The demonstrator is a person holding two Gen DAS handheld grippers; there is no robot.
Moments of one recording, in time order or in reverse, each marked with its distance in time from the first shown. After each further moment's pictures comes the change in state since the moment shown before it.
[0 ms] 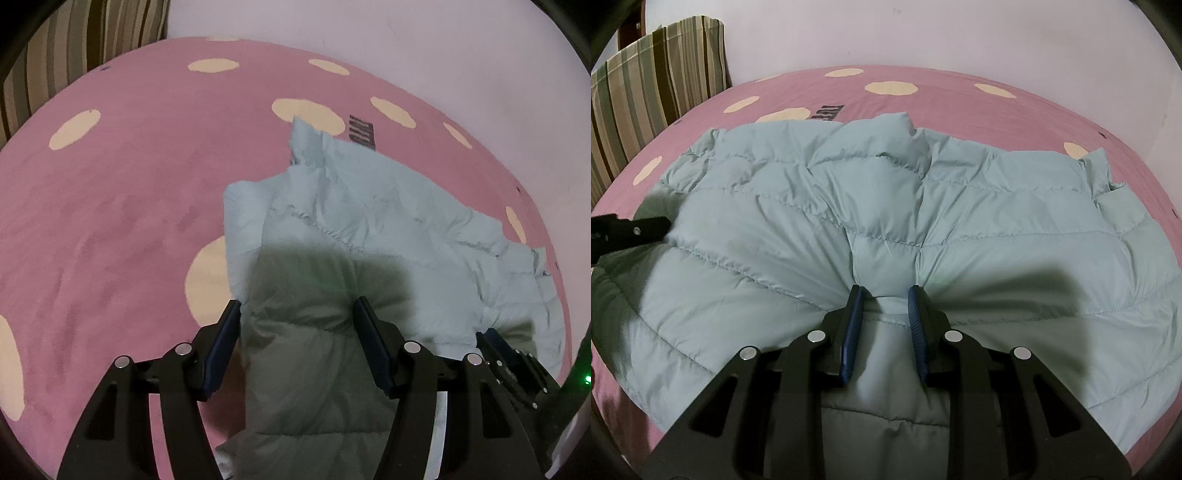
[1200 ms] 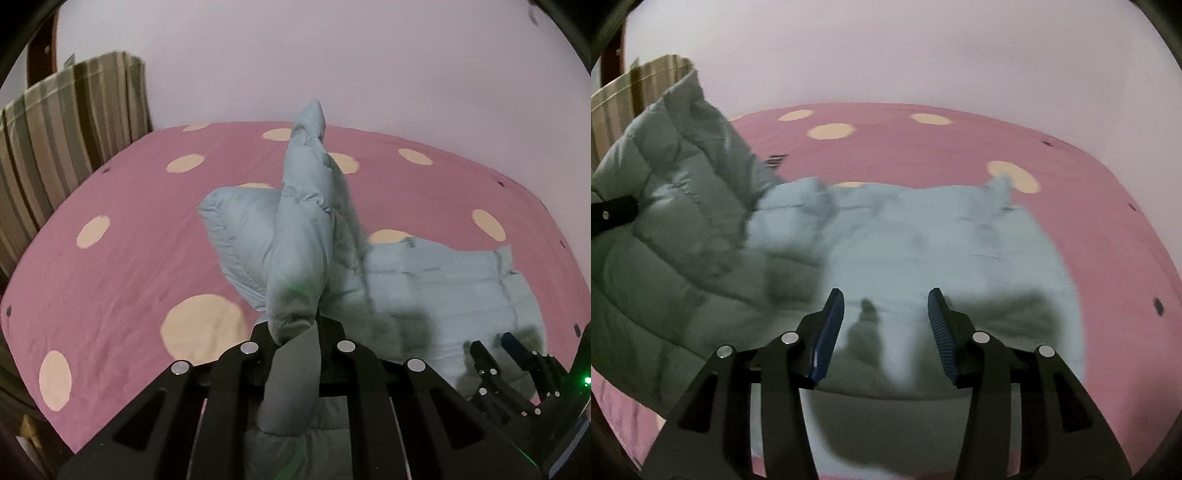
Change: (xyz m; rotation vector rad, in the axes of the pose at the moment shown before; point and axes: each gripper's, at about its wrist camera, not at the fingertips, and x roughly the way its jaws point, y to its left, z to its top) left arm -0.081 -0.145 -0.012 0.203 -0.227 0.145; right arm -0.069 -0.086 0.003 0.093 -0.101 -0.114
